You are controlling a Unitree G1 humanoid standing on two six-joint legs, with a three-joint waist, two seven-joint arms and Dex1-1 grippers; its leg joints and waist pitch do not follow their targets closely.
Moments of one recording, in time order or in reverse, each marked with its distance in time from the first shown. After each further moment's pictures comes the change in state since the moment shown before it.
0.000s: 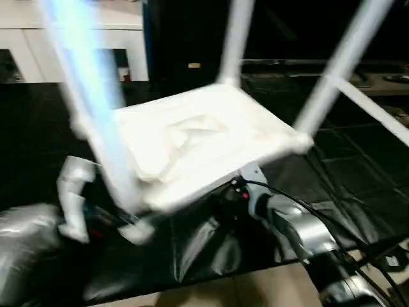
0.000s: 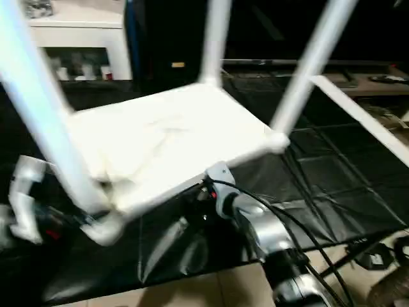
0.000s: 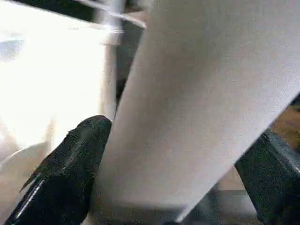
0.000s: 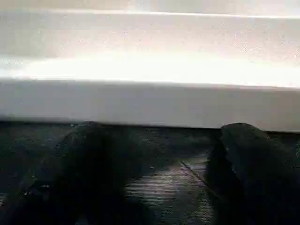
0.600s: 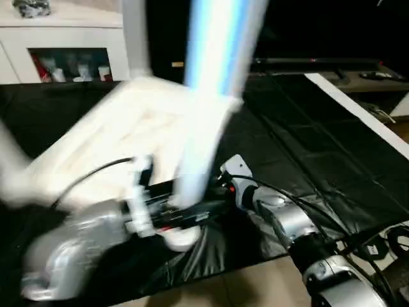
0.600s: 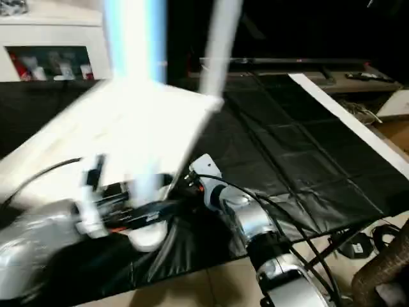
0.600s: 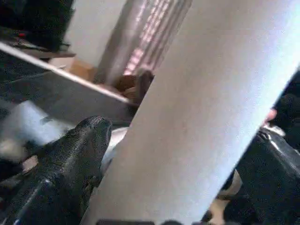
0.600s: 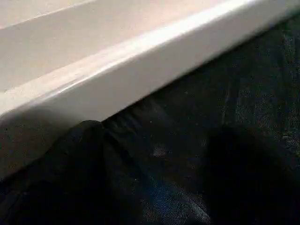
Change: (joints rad) left arm -0.155 -0.371 -0.183 -0.072 -0.092 0.114 0.228; right arm -0.120 0.080 0.011 0.233 -0.063 -0.154 0.014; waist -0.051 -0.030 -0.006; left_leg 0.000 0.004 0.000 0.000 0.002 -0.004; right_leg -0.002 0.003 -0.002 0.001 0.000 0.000
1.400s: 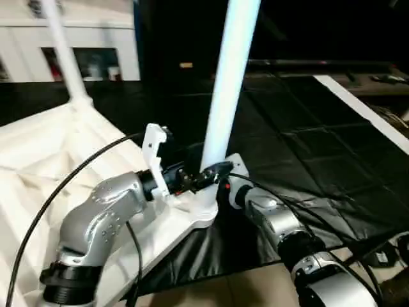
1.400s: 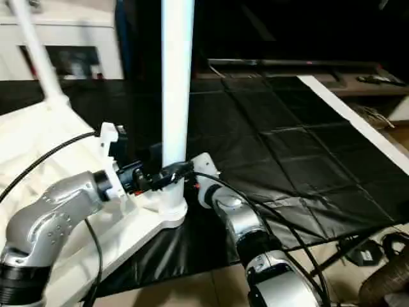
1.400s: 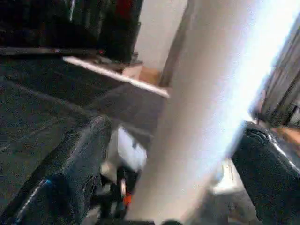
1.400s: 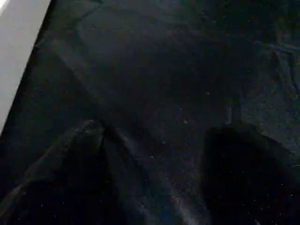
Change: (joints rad) left arm -0.099 0.089 0.022 0.123 0.170 -0.132 0.104; right arm -0.038 0.052 -0.075 0.160 0.000 -0.125 -0.160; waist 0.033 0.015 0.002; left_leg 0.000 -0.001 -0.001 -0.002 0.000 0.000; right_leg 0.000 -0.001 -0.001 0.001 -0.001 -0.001
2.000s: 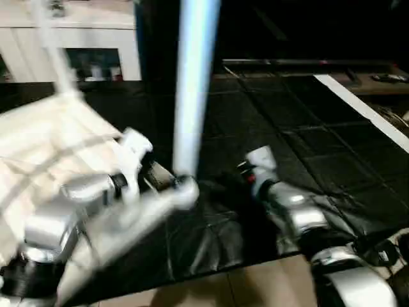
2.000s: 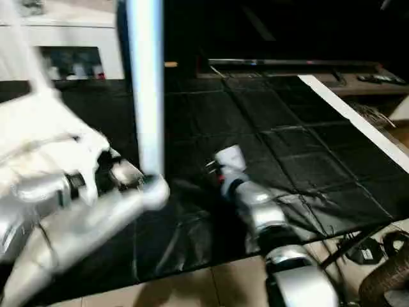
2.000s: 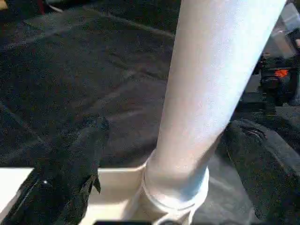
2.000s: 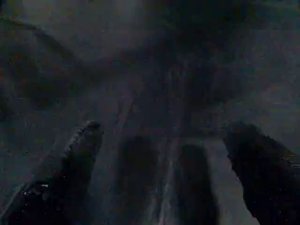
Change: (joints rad) left arm -0.081 0.184 0.017 0.071 0.194 0.108 0.163; right arm -0.044 -0.135 -0.127 0.028 0.068 -0.063 0.102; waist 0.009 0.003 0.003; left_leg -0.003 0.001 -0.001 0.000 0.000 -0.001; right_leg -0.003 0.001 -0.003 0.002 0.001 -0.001
